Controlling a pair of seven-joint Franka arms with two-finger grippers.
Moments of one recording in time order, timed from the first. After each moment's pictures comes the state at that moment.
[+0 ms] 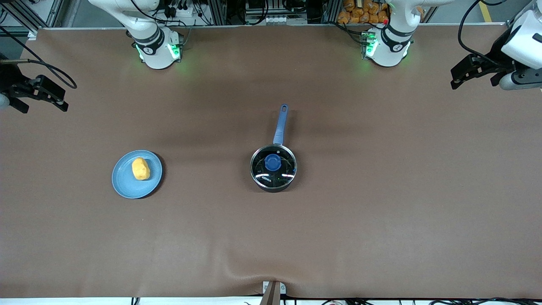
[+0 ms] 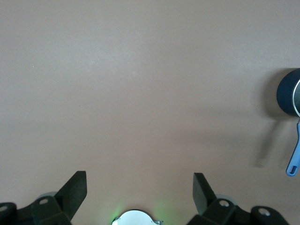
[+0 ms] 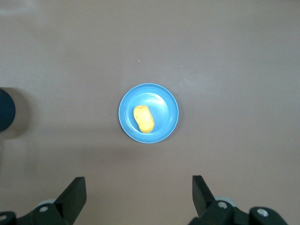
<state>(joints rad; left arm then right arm) -0.03 -0.14 -0.09 -1.63 0.02 1.47 -0.18 -0.10 -0.09 0.09 -1.64 0.00 1.61 -0.06</state>
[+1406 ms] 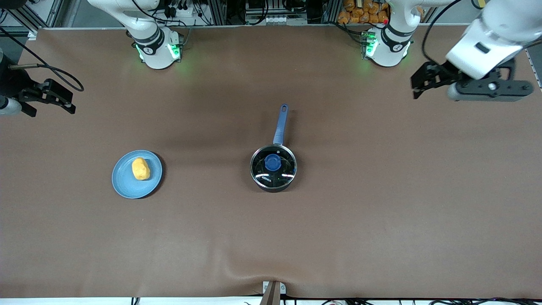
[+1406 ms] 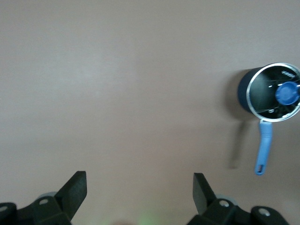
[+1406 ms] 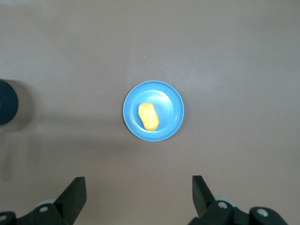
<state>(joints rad) -0.09 0.05 -0.24 -1.43 0.02 1.47 -0.28 -0.05 -0.06 0.07 -1.61 0.00 1.59 -0.06</state>
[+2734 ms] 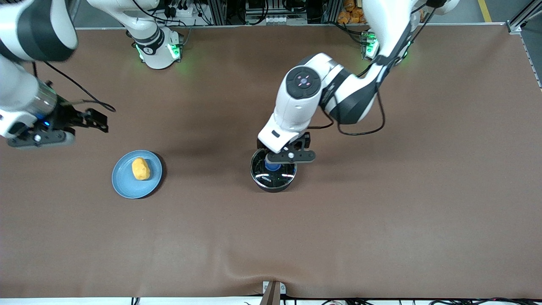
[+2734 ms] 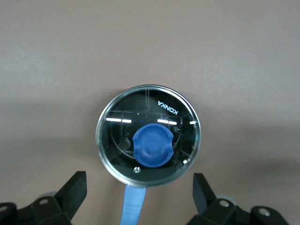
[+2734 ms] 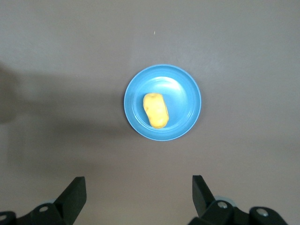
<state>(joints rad) -0.64 0.63 -0.12 -1.29 0.02 2.03 -0.82 -0.02 0.04 0.06 -1.84 0.00 1.79 -0.07</state>
